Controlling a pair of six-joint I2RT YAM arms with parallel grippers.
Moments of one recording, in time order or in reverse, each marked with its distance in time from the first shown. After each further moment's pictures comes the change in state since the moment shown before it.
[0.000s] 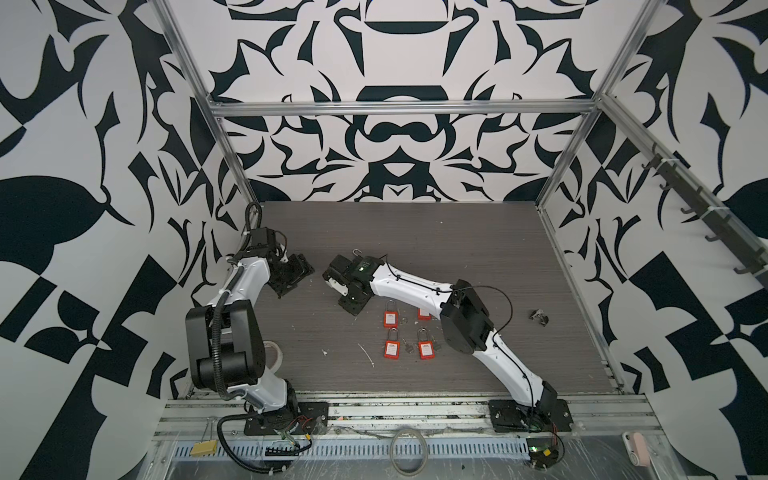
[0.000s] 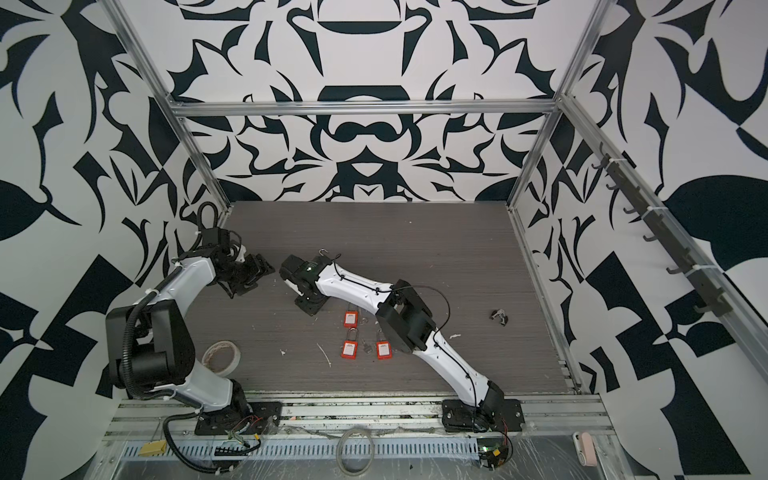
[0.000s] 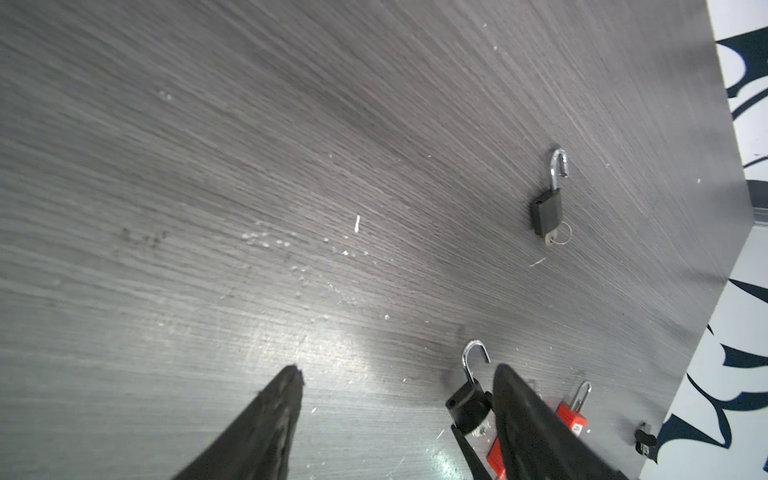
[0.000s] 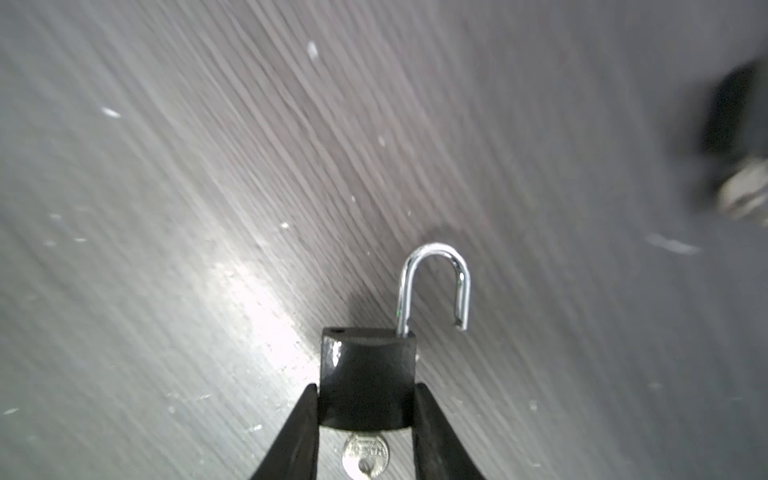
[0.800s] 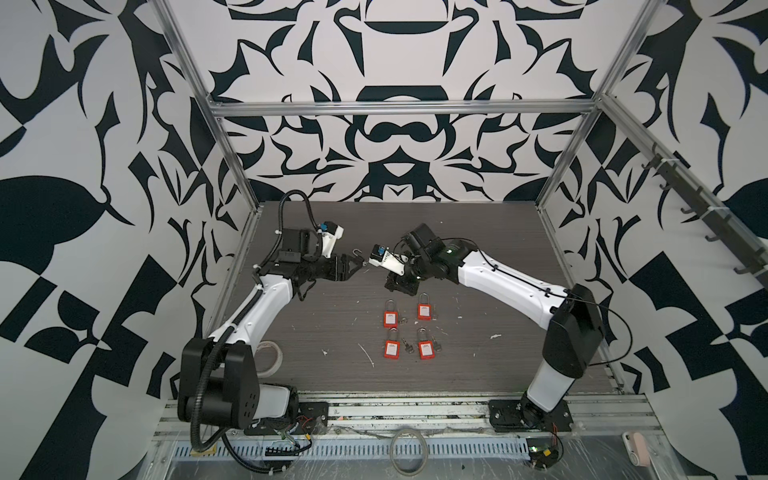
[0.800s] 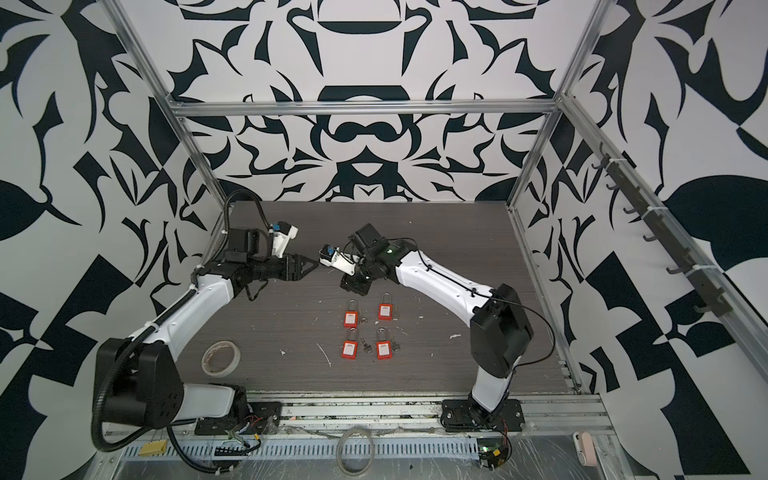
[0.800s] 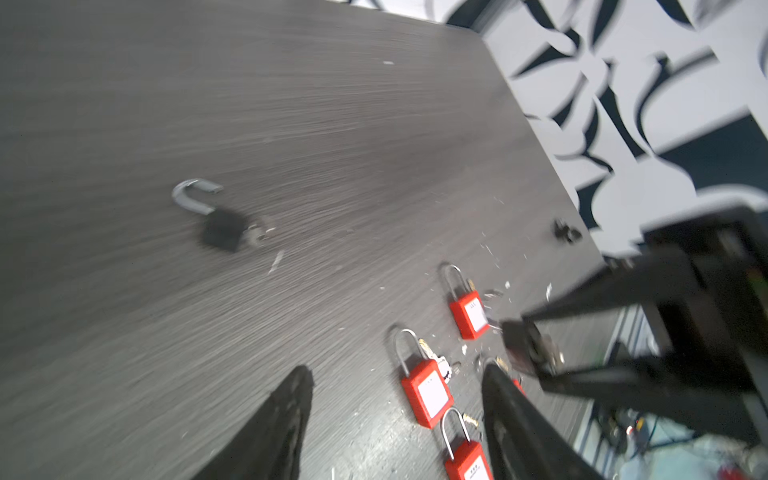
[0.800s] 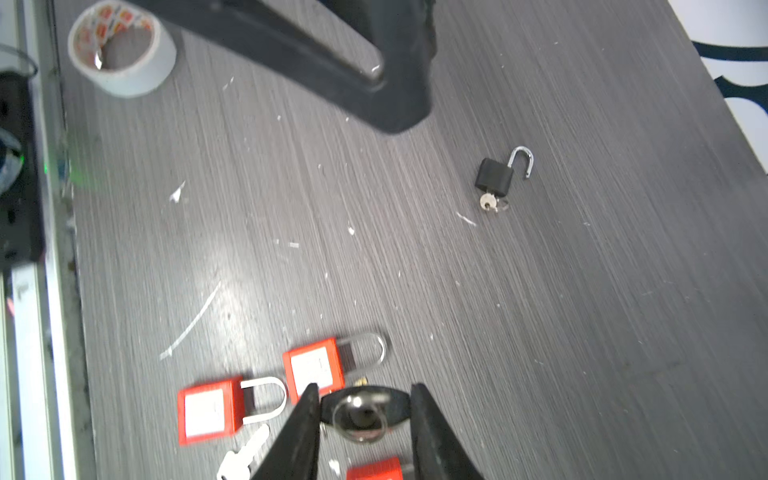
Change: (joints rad) left arm -0.320 -0.235 -0.164 0.368 0.311 0.371; right arm -0.255 -0.724 -0.745 0.317 -0.346 -0.435
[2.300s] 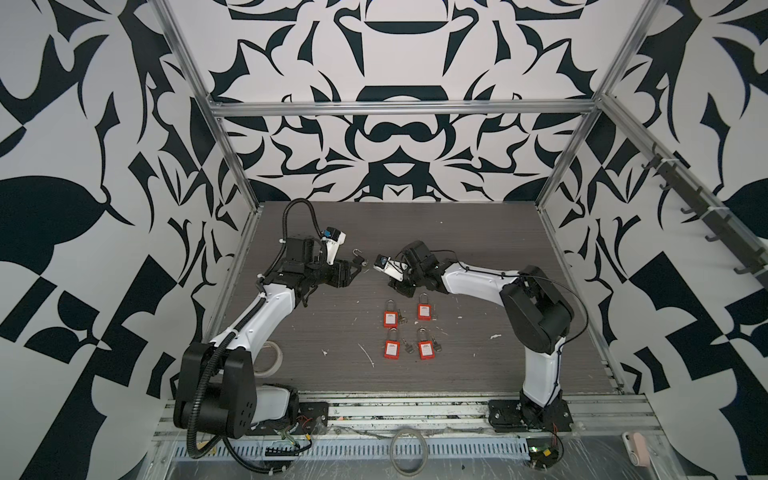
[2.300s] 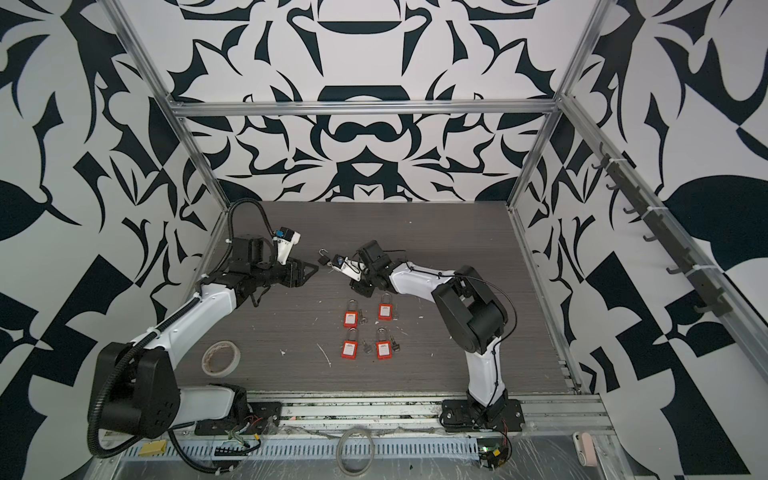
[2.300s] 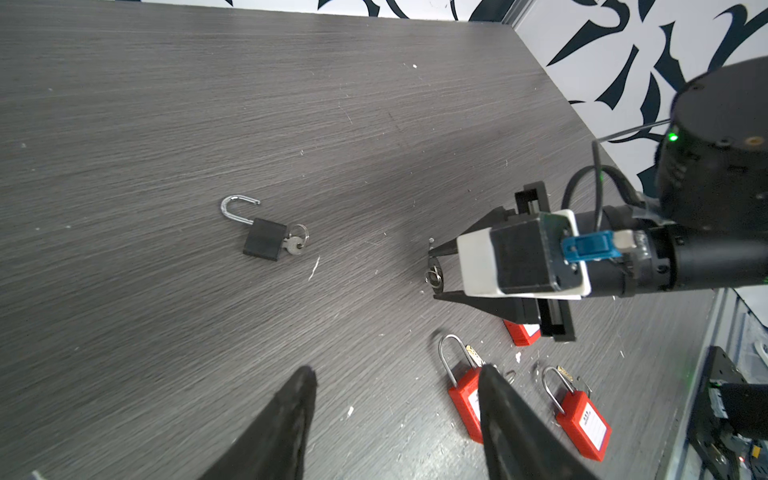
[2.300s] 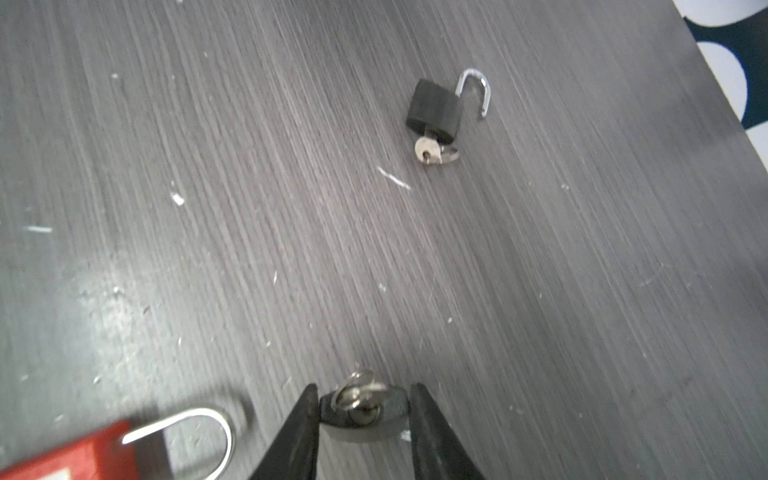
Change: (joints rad) left arm -0.036 -0.006 -0.066 0.082 -0.146 0.028; right arm -0.082 0.211 -0.223 0.522 0.129 -0.064
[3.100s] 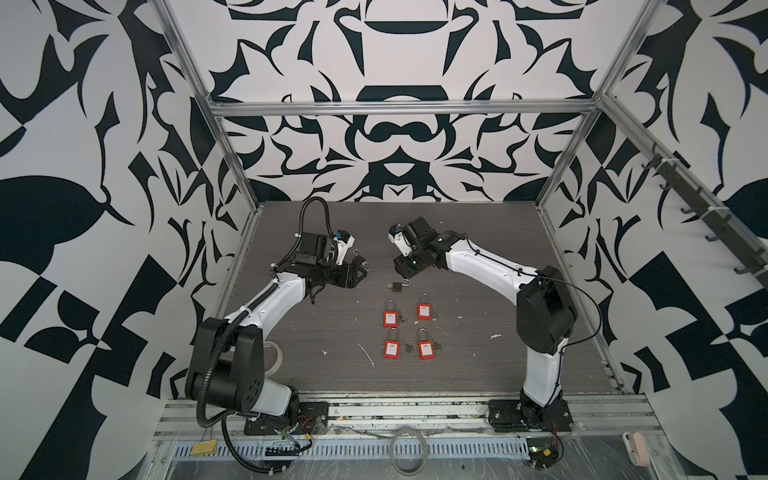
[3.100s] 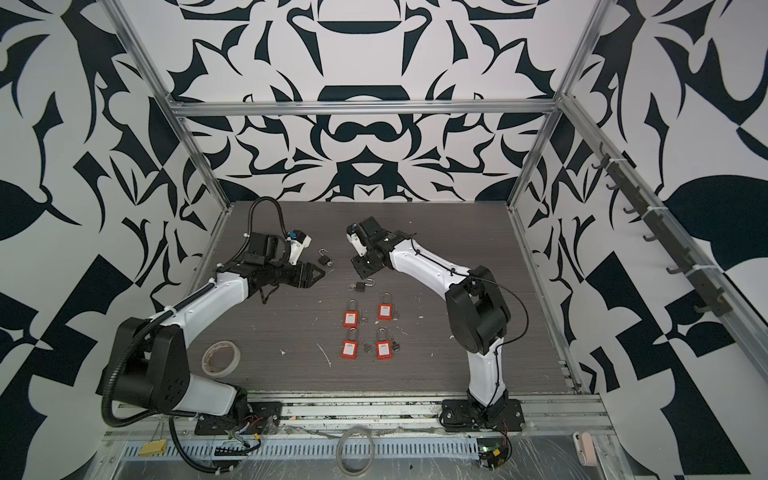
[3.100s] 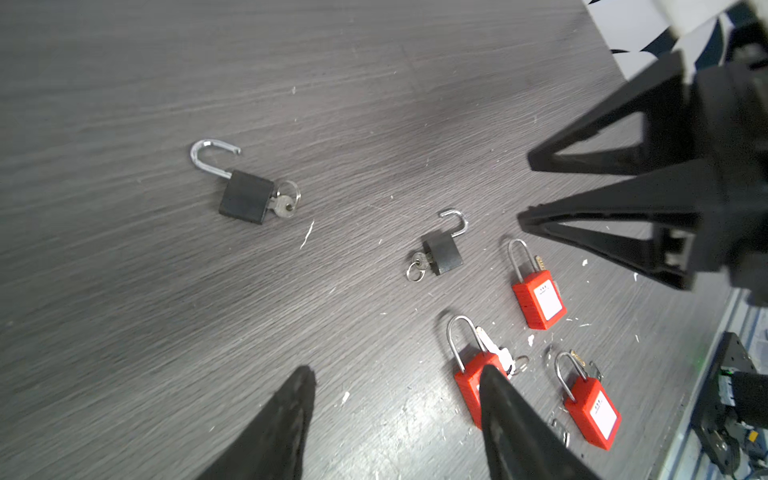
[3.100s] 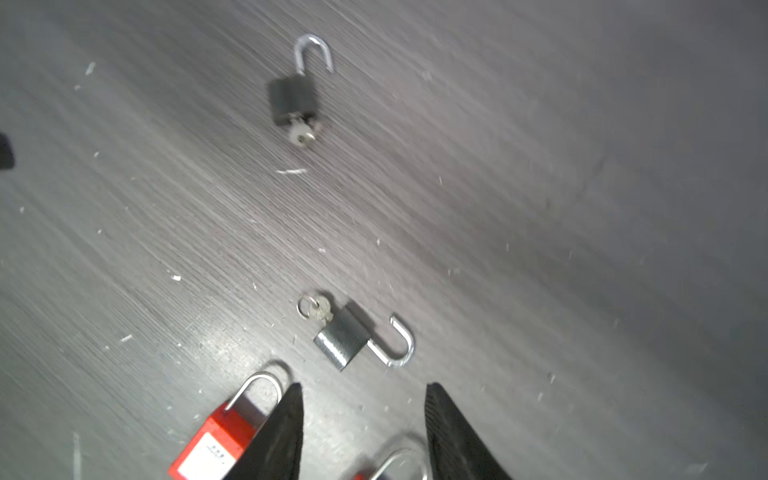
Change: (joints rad) left arm -0.046 0.149 0.096 -0.113 -0.055 -0.014; right arm -0.016 0.016 0.362 -0.559 0.130 0.659
